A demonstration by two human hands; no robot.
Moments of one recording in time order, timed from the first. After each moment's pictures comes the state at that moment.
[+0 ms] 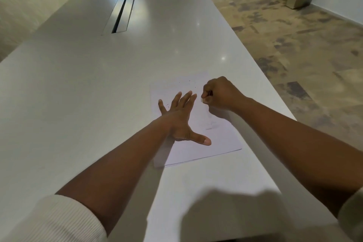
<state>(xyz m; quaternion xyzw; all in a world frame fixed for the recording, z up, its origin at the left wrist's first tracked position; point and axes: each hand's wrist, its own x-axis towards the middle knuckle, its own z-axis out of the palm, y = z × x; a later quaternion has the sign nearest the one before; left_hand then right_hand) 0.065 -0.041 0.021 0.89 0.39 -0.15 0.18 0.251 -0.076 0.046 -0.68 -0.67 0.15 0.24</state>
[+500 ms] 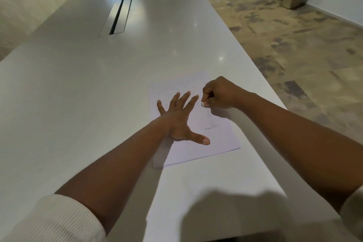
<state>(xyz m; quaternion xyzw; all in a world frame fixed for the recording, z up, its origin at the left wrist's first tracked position) 0.065 -0.040 0.020 0.89 0.39 -0.15 0.18 0.260 -0.082 0.058 -0.67 -0.68 0.24 0.19</state>
